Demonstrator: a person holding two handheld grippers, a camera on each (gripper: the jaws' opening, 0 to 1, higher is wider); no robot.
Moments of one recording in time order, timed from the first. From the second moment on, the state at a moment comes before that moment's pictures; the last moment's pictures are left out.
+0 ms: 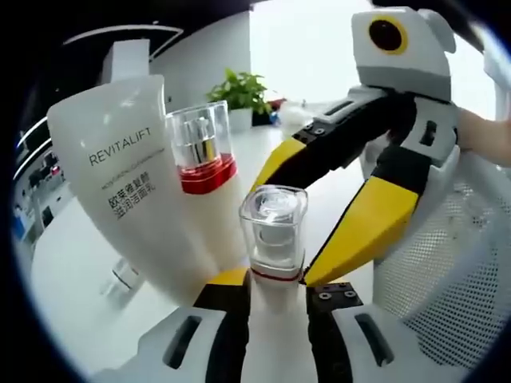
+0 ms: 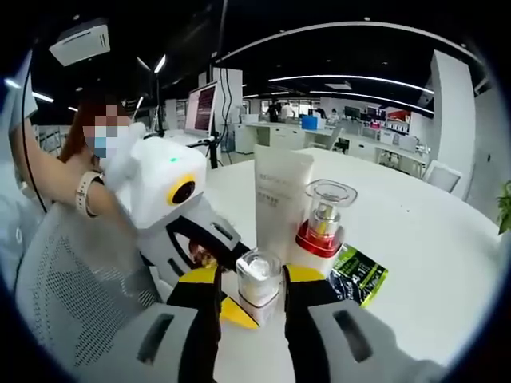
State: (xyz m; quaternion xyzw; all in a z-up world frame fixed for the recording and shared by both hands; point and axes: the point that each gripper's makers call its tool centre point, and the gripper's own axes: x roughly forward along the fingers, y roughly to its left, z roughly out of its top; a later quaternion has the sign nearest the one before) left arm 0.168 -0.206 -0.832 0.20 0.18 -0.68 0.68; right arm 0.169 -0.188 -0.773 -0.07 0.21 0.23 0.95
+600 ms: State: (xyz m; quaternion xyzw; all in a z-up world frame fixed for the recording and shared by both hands) left arm 0.168 -0.195 -0.846 0.24 0.23 -0.65 0.68; right arm 0.168 -0.203 -0.829 -0.11 0.34 0.25 0.90
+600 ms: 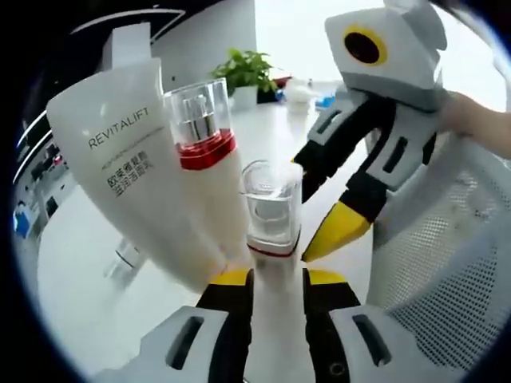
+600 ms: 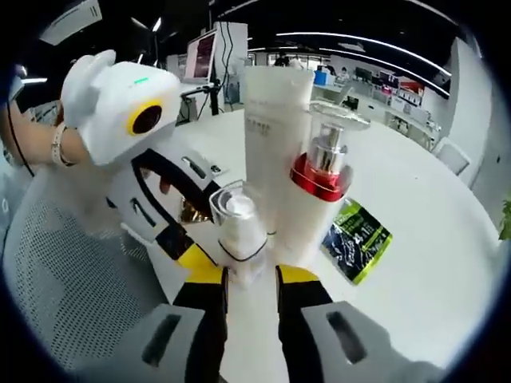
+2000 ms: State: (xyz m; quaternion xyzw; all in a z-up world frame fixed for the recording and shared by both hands) left arm 0.177 -0.192 -0.854 0.24 0.26 -0.62 0.70; right arm 0.172 -0.207 -0.840 -0.12 0.36 0.23 0.89
